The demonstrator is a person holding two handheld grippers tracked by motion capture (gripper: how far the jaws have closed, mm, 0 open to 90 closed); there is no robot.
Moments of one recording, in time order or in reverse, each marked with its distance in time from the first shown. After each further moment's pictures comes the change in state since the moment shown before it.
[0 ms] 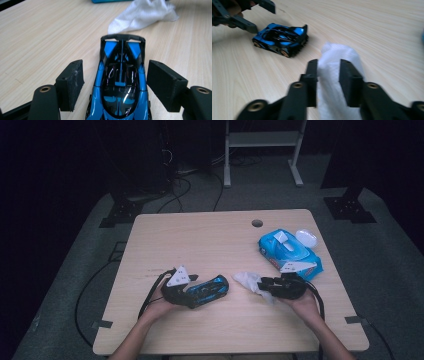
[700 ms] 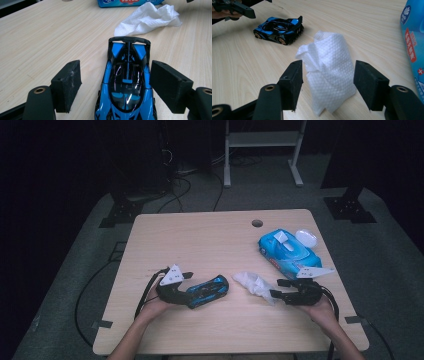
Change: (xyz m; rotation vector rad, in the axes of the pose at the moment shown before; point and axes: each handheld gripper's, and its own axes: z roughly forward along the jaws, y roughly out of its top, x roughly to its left) left arm 0.006 -0.006 -0.010 -0.027 0.020 -0.031; right arm -0.010 -0.022 -0.032 -0.018 -0.002 0.000
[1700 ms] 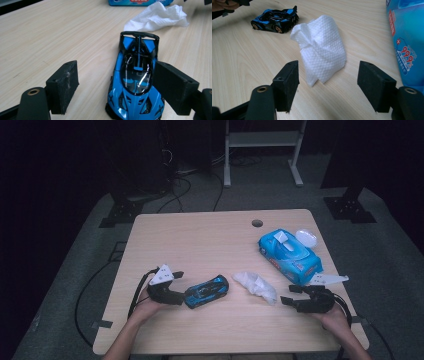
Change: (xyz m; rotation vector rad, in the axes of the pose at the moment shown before) left arm 0.012 -0.010 -0.020 -0.008 0.037 -0.059; right arm -0.008 -0.026 -0.024 -0.001 -0.019 0.026
